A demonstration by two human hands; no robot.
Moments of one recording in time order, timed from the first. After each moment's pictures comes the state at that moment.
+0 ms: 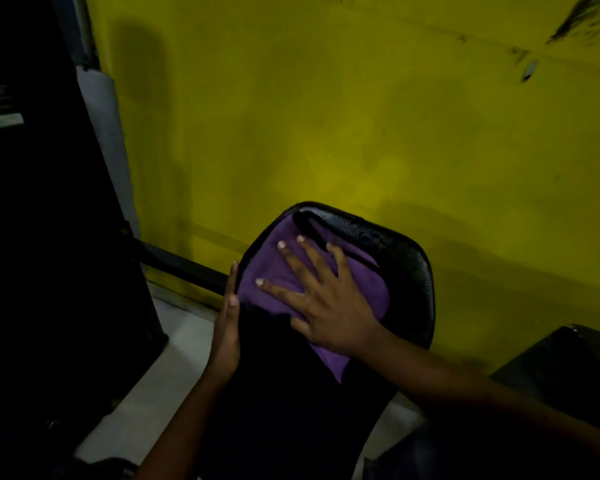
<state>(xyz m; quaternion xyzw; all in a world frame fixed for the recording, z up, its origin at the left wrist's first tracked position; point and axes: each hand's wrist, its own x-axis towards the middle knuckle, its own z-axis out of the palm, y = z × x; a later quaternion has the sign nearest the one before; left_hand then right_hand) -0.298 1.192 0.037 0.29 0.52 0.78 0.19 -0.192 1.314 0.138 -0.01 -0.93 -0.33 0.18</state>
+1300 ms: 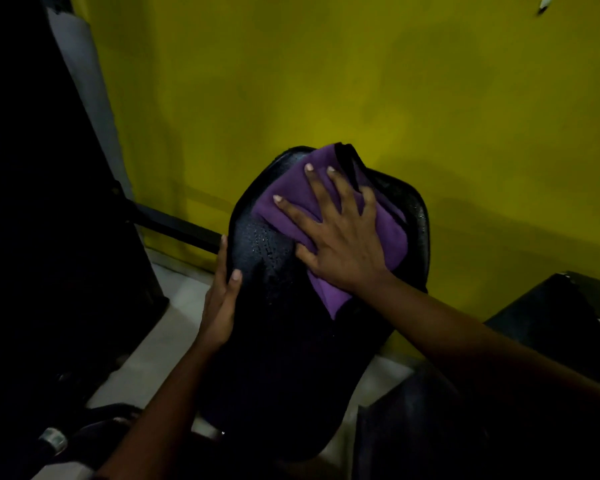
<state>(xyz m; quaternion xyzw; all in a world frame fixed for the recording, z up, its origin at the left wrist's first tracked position) -0.283 1.170 0.026 0.33 0.63 0.69 0.16 -0.184 1.314 0.149 -0.15 -0.92 -0.29 0.23</state>
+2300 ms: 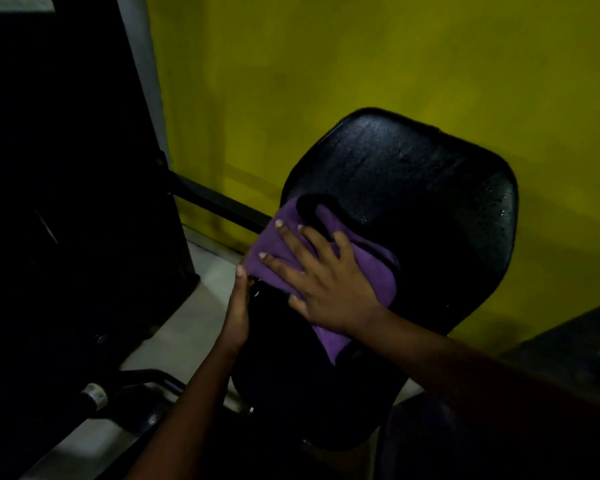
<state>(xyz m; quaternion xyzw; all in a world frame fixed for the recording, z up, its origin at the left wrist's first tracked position) -0.274 1.145 -0.011 0.18 0.45 0.82 0.30 -0.201 1.262 0.050 0.01 -0.92 -0.33 0.21</state>
